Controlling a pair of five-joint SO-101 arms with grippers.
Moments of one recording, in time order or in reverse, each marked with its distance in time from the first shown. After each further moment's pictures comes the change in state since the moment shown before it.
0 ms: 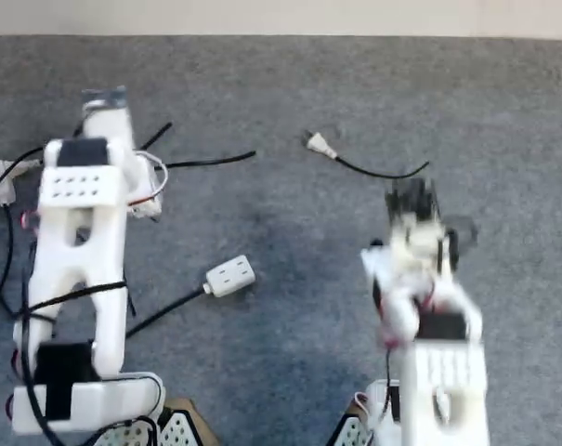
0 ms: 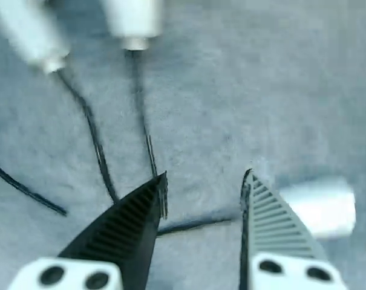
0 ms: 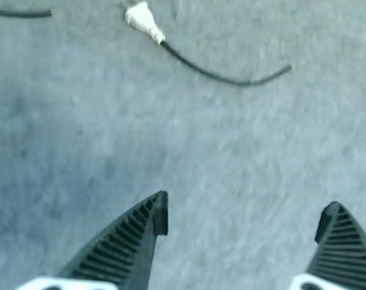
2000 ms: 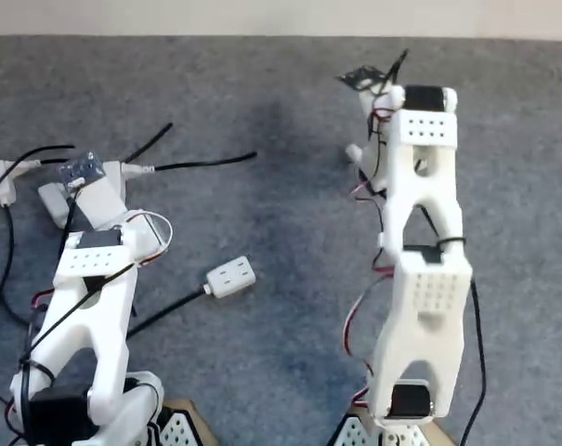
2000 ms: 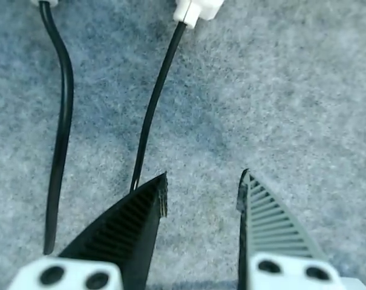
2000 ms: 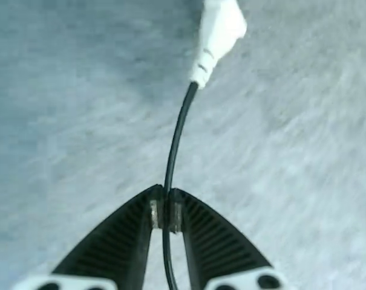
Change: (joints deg) left arm -1.8 -13.2 40.8 -39.1 14.2; right arm 0.4 96.0 -106.2 48.9 16.6
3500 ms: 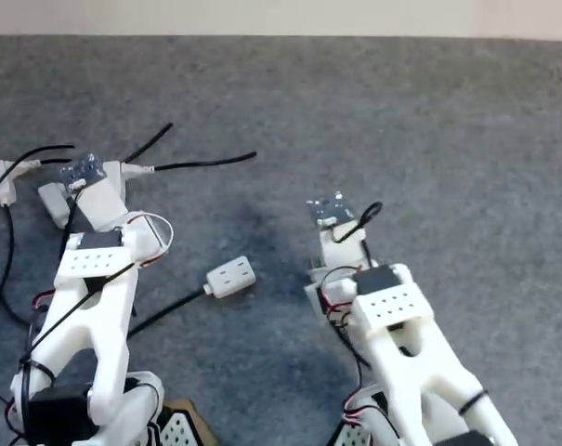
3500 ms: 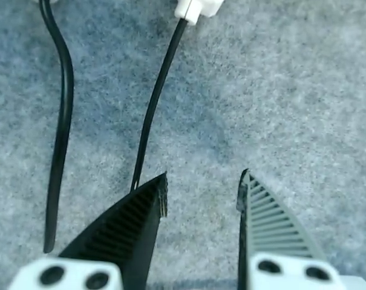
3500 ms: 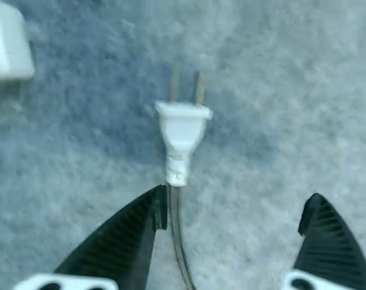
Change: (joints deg) left arm 0.5 0.0 1.0 0.0 0.0; right arm -19.2 -70.4 108.6 -48.7 -28.0
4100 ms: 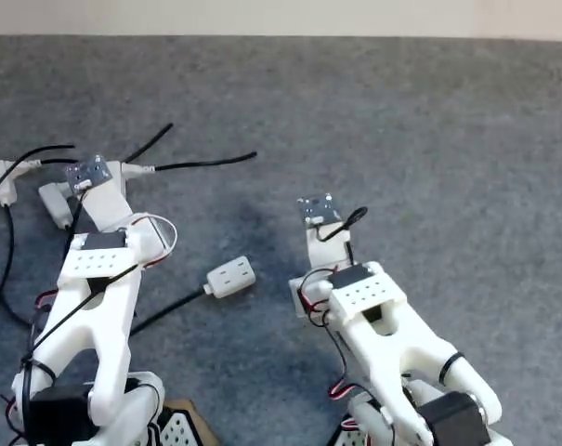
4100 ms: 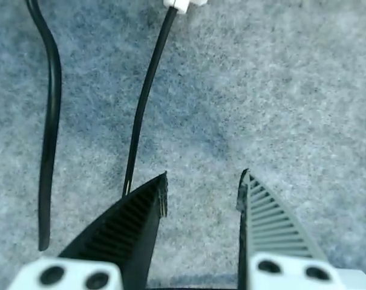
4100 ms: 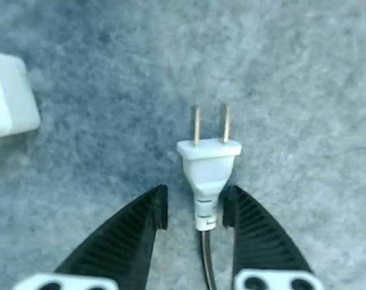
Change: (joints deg) left arm 0.9 -0.2 0.1 0.0 0.0; right arm -5.5 13.6 -0.9 -11.9 -10.5
